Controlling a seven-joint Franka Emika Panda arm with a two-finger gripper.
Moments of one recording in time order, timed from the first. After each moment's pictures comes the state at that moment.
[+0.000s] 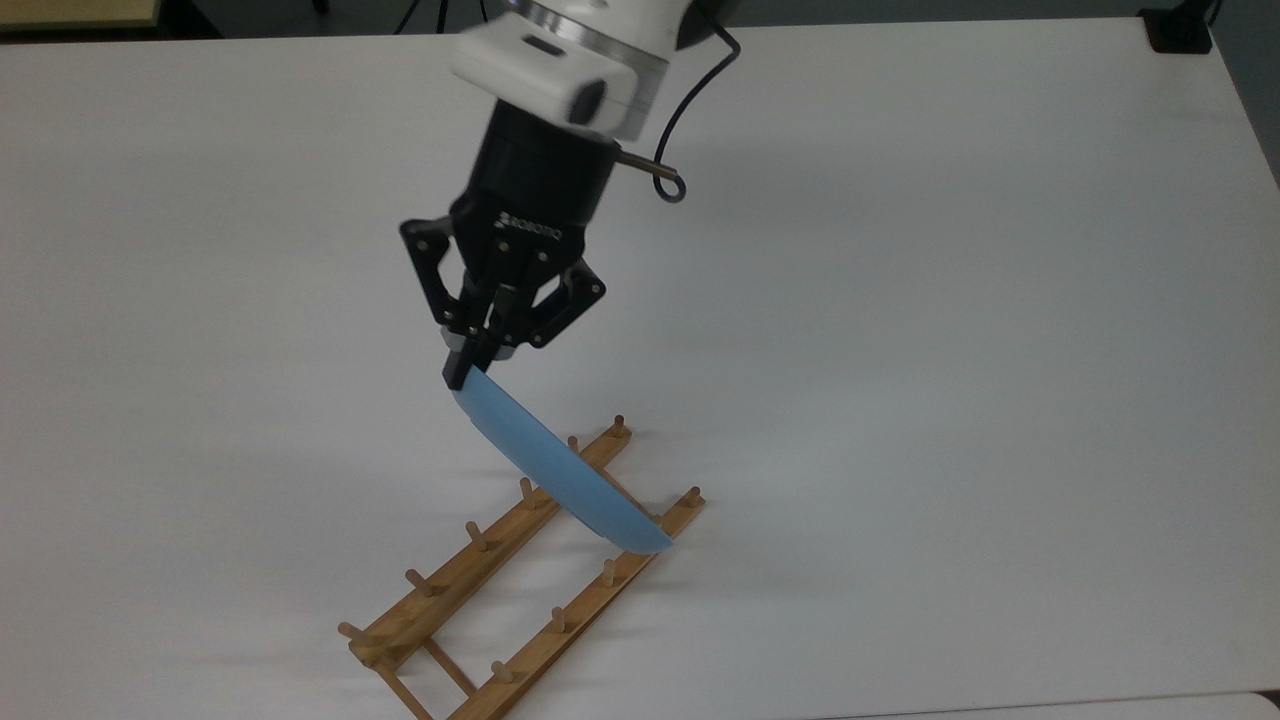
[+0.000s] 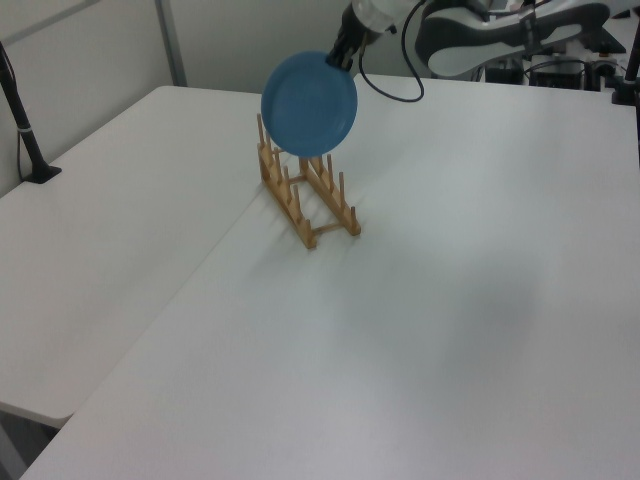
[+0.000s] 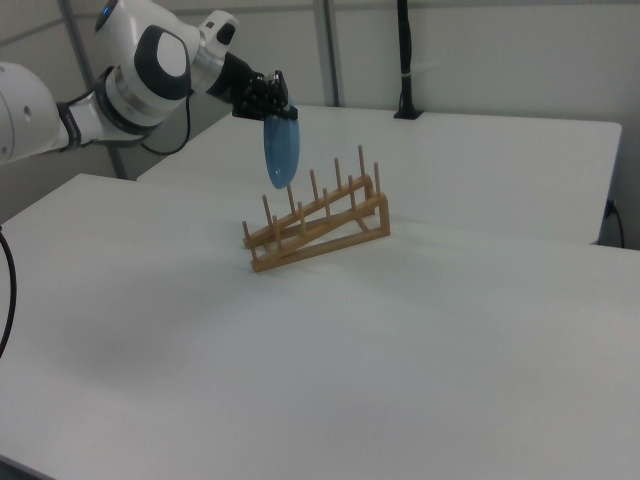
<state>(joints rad) 0.34 0.40 -0.32 -1.39 -0.50 2.45 0.11</state>
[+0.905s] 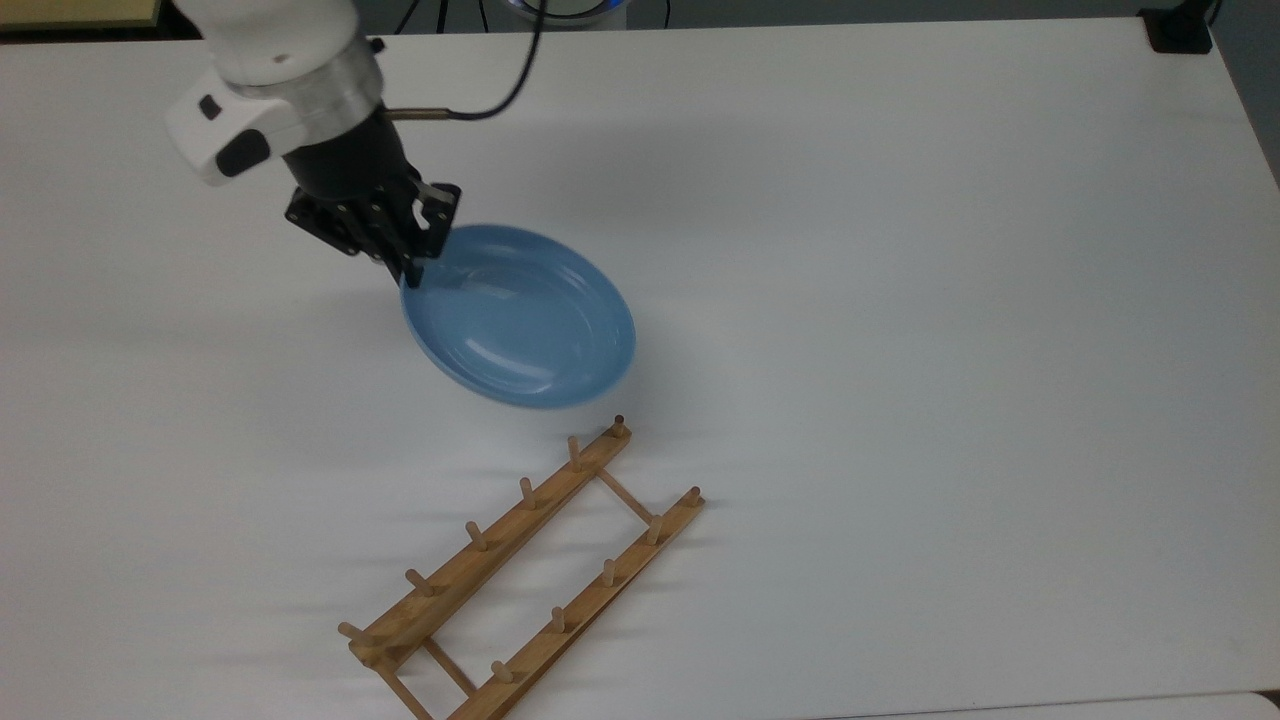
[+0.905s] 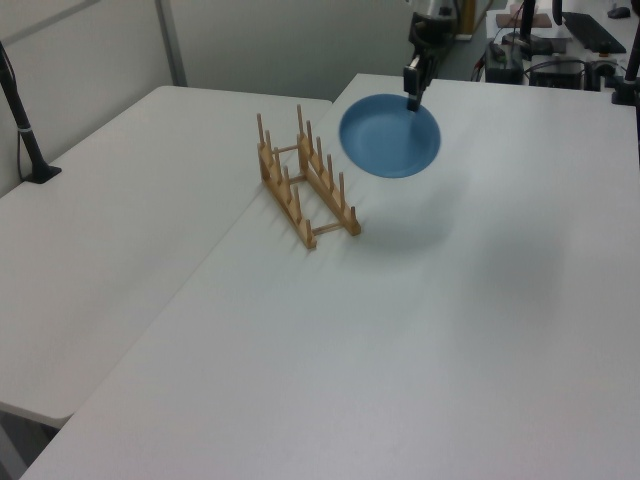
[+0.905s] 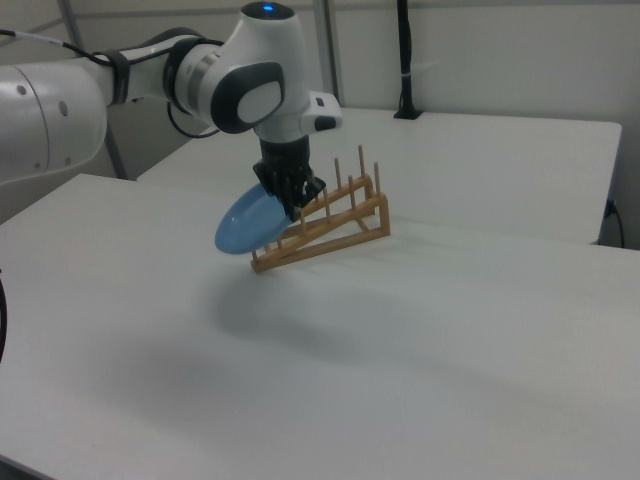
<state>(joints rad) -0.03 0.34 -0.17 -1.45 0.24 1.88 -0.18</state>
